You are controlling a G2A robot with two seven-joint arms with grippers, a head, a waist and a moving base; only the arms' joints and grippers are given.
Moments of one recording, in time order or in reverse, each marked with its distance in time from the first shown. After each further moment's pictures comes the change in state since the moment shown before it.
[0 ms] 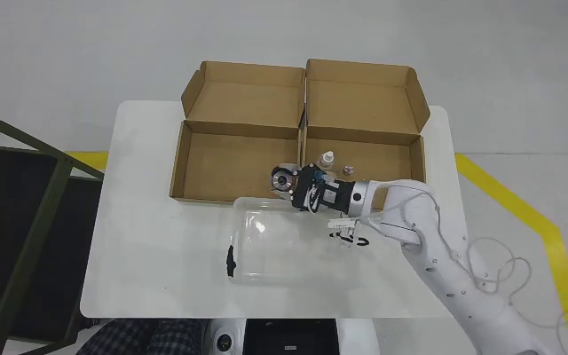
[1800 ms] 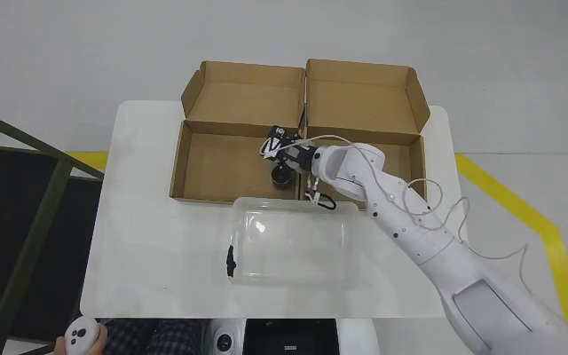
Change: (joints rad) left arm 0.000 0.000 0.000 0.000 0.000 0.000 0.000; right arm 0.355 -0.192 -0.267 0.551 -0.038 0.221 0.064
